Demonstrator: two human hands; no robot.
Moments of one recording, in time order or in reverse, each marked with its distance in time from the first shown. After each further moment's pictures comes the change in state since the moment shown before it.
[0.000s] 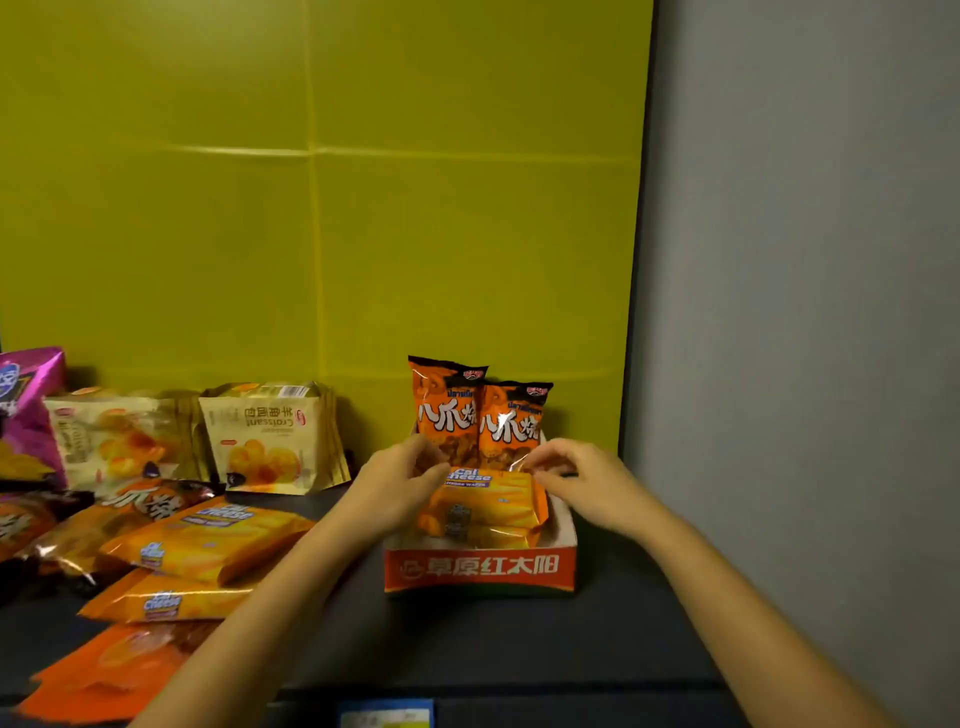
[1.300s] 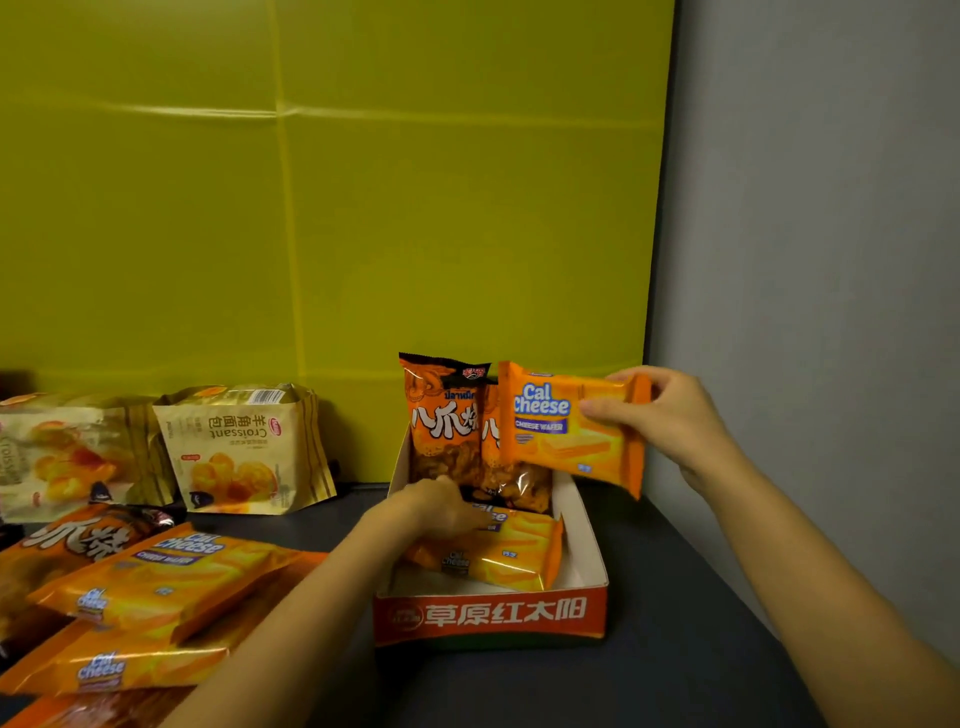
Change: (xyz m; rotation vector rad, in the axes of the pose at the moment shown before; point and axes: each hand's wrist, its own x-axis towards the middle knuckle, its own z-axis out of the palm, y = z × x) left_hand 0.079 -0.025 0.053 0.268 -0.502 -0.352; right_hand 0.045 0.006 -0.049 0.290 0.428 0.110
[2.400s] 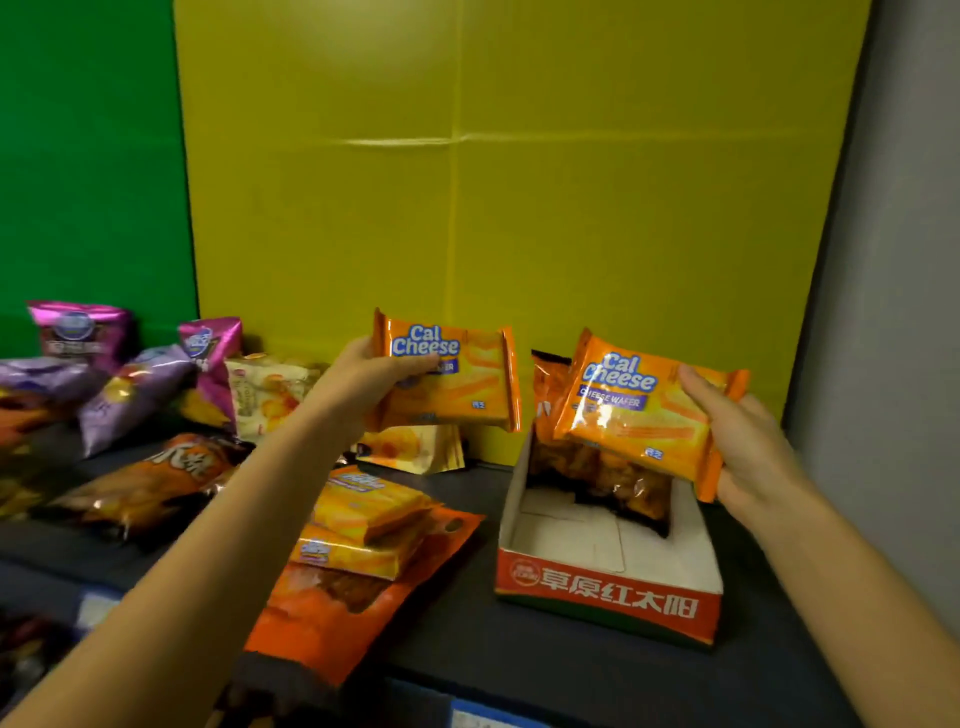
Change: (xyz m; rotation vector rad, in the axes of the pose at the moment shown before) left_hand -0.124 -0.082 -0.102 -1.201 0.644 0.174; right_hand -0.027 -0.032 0.048 0.803 -0.197 0.195
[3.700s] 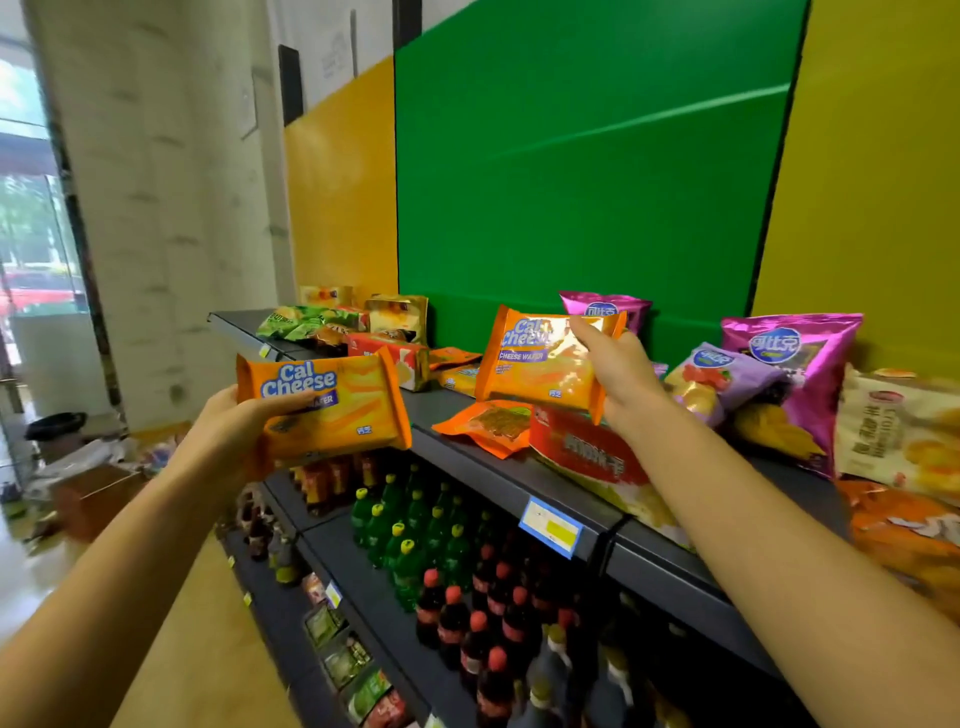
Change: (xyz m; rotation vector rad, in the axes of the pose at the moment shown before) left_hand -0.106 0.014 -0.692 0.102 0.780 -0.063; right_hand -0.072 0.277 0.704 -0.006 -0.492 0.253
